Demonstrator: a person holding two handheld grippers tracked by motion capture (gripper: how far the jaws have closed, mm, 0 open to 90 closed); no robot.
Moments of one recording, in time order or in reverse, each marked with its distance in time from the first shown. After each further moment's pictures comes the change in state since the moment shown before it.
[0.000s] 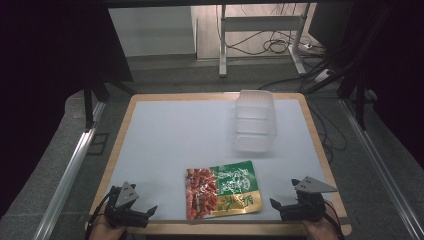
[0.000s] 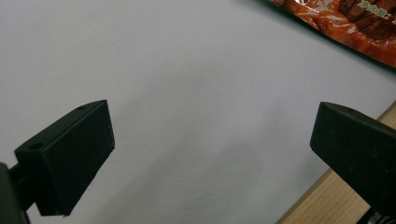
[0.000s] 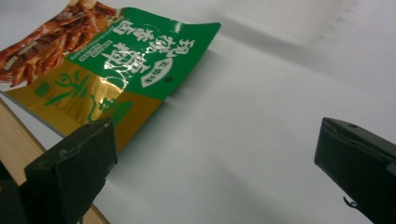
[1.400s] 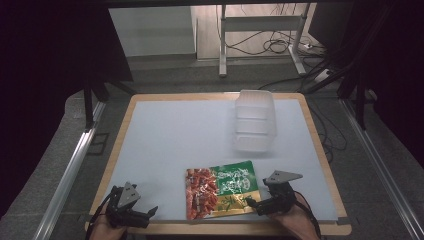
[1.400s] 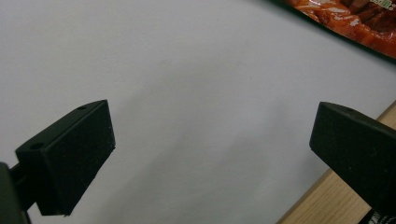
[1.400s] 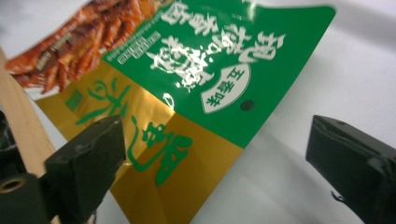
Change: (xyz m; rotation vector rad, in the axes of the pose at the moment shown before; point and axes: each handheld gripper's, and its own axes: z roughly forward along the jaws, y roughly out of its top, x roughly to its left) left arm -0.002 0.001 0.002 0.018 0.006 0.022; right arm 0.023 0.017 0.065 0.118 0.178 0.015
